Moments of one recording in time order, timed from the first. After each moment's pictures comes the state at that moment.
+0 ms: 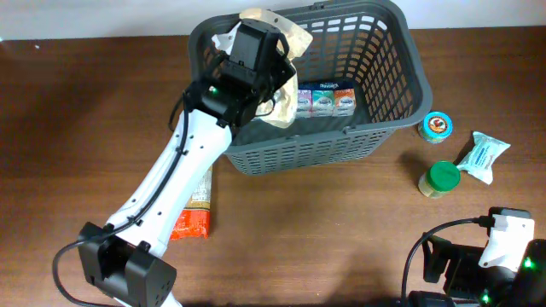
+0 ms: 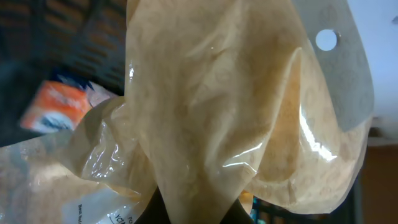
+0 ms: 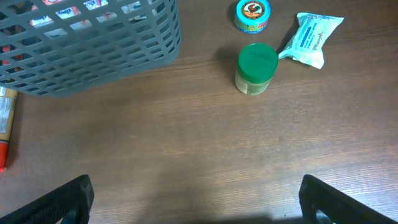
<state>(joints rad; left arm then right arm) -0.49 1.79 1.77 -0.65 -0.05 -1.08 -0.14 0.60 1.30 -1.53 -0.10 0.07</state>
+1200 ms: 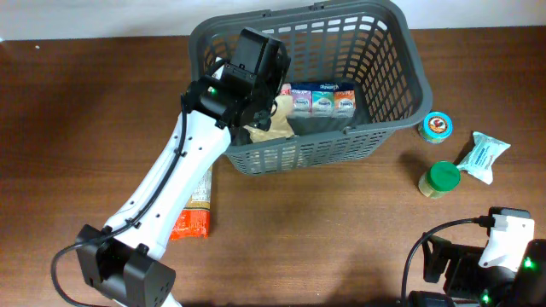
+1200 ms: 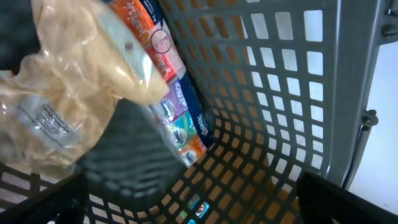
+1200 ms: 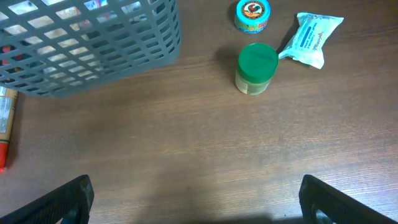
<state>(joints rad) -0.50 1.78 1.77 -0.83 -0.05 -1.62 -0.14 0.60 1.30 -1.53 -0.10 0.07</state>
